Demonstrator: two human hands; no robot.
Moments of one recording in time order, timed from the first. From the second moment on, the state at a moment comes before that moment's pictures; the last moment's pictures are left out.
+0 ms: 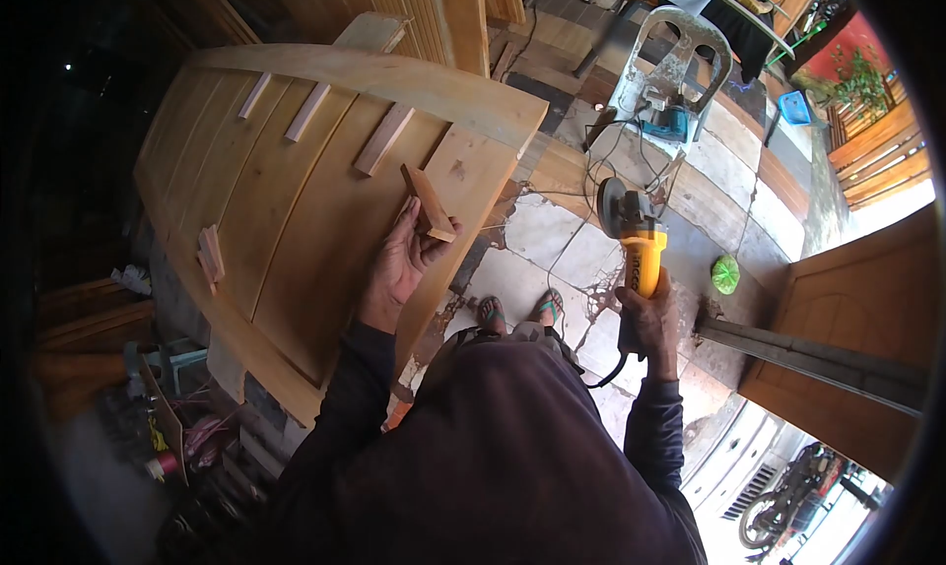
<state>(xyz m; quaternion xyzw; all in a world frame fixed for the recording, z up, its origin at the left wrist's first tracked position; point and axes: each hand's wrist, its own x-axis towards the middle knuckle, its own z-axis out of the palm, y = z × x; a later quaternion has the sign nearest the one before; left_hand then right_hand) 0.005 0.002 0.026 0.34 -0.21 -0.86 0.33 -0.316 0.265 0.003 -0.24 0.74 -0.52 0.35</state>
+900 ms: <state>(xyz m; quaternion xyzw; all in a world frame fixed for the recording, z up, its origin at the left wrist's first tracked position) 0.009 0.002 0.007 0.53 -0.80 -0.16 0.24 -0.303 0.279 0.017 -0.19 0.73 -0.53 0.39</state>
